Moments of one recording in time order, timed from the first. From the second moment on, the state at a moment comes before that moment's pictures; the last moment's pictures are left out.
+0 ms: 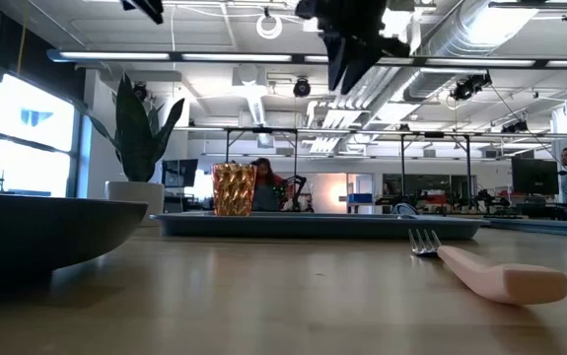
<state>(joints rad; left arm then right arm) 0.23 1.29 1.66 -1.43 -0.04 -0.14 -0.09 1.76 1.75 -1.19 0.30 0.84</state>
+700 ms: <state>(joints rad) -0.07 1.29 1.66 -1.53 -0.04 -0.12 -0.03 1.76 2.17 -1.52 0.43 0.66</state>
